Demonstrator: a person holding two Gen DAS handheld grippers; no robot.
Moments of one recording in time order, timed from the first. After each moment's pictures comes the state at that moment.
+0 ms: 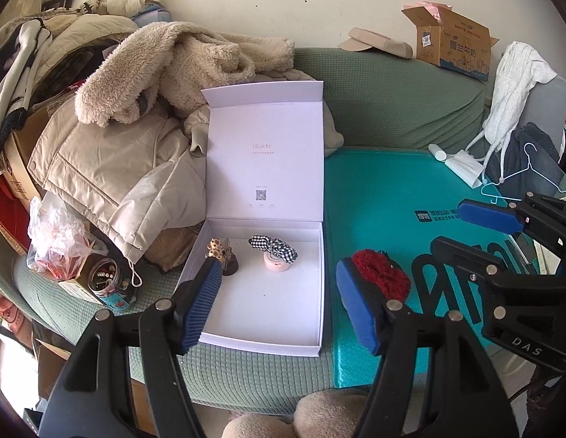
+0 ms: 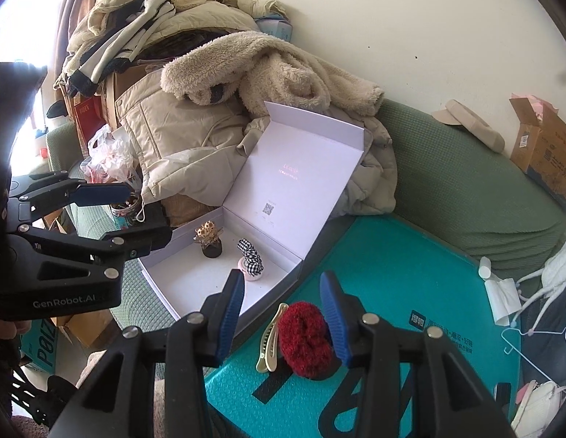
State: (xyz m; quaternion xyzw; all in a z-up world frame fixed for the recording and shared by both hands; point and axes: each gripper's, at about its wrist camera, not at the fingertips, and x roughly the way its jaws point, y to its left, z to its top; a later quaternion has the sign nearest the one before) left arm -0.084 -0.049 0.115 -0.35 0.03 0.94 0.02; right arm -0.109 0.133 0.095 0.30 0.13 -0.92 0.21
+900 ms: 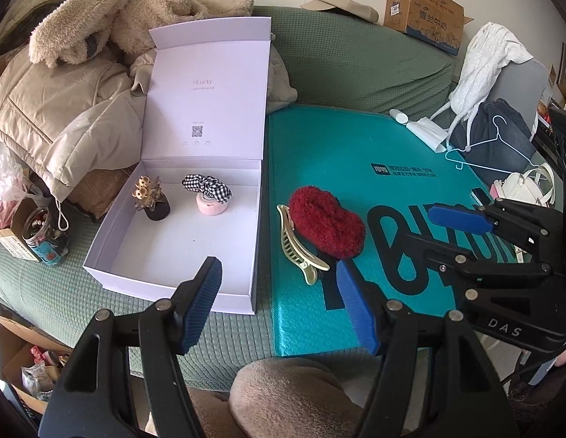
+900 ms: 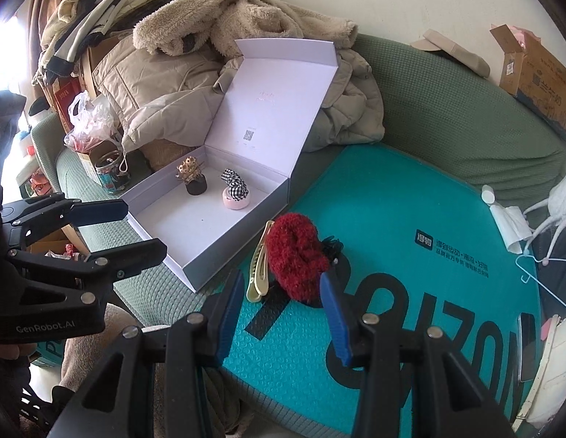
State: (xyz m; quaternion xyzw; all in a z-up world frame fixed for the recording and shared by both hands) left arm -0.063 -0.007 0.021 -0.40 -0.01 0.91 0.10; right arm -0.096 0.175 0.016 0.38 0.09 -0.90 0.18
